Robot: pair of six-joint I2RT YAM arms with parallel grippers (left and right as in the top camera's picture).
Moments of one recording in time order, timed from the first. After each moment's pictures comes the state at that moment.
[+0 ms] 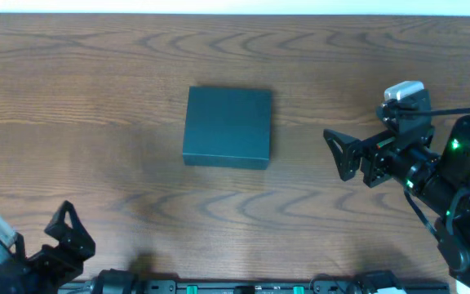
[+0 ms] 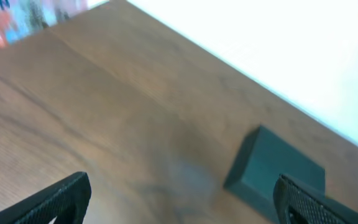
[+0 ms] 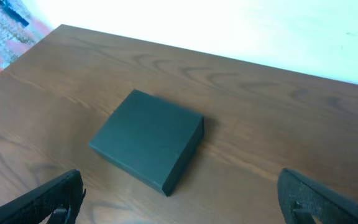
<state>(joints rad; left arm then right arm) -0.11 0.47 1.33 -1.35 -0.34 -0.56 0.14 0.93 1.35 -0.94 -0.35 -0.01</state>
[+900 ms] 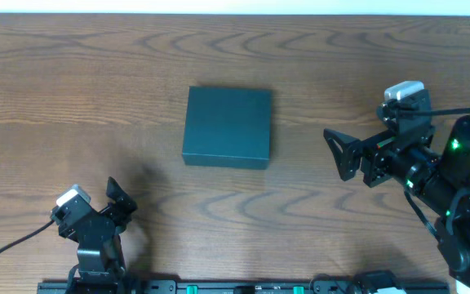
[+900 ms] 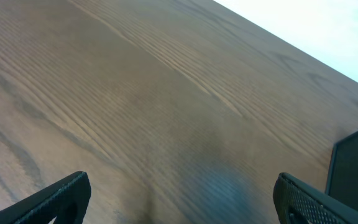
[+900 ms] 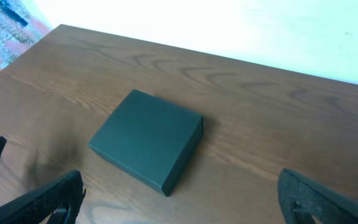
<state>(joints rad) -0.09 0.10 0.21 -0.59 -0.45 -0.54 0.14 0.93 1.35 -0.94 -0.35 -0.01</state>
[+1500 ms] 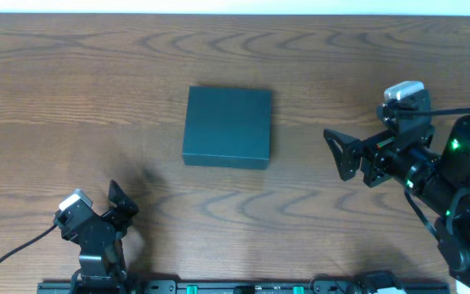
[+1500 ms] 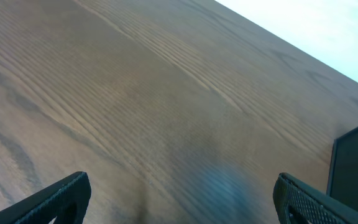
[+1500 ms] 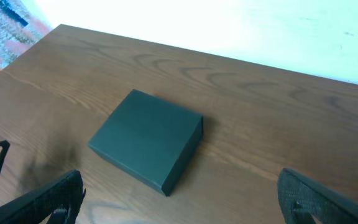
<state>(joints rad) -0.08 0.01 0.16 -0.62 -0.43 -0.53 0.14 0.93 1.35 -0.94 -0.35 -0.01</state>
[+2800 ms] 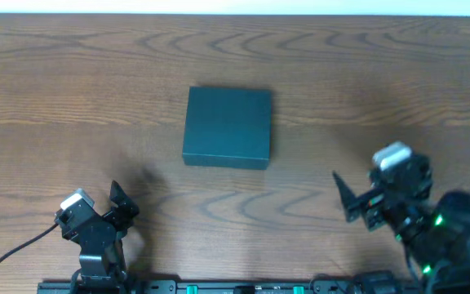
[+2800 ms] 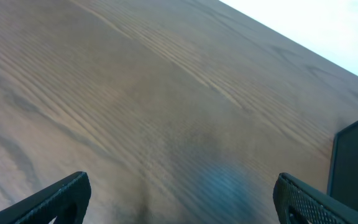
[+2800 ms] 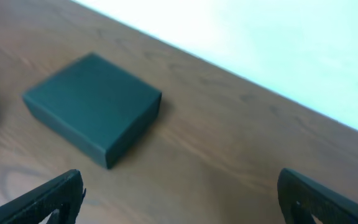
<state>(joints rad) -0.08 0.01 0.16 -0.62 -0.42 -0.51 0.14 0.50 0.86 -0.77 -0.21 -0.29</state>
